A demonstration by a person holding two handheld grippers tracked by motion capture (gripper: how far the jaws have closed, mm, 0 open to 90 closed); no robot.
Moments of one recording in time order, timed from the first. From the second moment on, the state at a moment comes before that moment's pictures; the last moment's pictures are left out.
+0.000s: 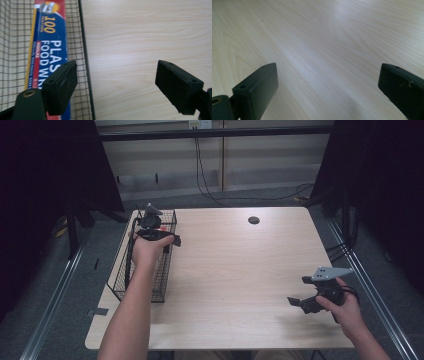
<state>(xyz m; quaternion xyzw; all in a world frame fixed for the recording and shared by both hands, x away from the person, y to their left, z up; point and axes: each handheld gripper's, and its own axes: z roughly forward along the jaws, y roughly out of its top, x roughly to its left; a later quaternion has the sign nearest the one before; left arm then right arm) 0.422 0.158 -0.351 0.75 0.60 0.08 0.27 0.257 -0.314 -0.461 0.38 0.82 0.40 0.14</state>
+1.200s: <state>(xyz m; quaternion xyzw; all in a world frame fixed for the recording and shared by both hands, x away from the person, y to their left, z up) 0.387 0.095 -0.368 0.78 0.53 0.05 0.34 0.259 -0.307 -0.461 0.37 0.83 0.39 0.14</state>
